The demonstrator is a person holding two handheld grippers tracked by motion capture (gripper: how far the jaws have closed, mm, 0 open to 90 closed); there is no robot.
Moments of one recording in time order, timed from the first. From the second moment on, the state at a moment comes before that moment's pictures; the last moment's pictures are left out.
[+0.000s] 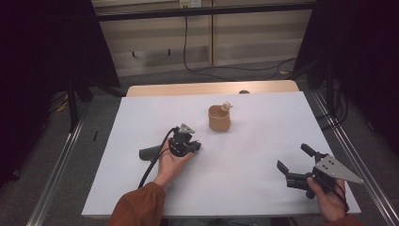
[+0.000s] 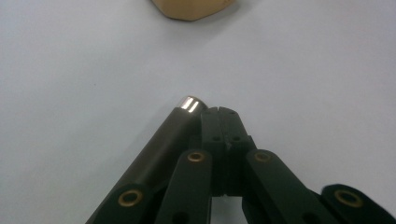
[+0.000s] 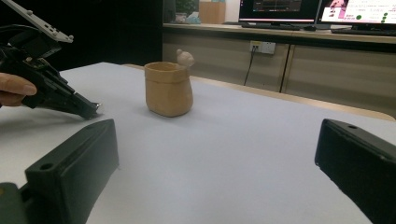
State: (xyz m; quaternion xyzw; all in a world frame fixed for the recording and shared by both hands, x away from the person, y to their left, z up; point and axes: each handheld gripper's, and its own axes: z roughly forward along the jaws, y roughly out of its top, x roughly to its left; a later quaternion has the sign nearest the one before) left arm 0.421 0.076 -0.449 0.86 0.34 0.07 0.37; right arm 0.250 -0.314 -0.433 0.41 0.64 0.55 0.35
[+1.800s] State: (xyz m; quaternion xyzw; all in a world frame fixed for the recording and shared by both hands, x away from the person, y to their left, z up) left arm 0.421 0.090 -0.422 0.84 0.30 0.07 0.43; right arm 0.247 -0.313 -0.433 0.40 0.64 0.55 0.35
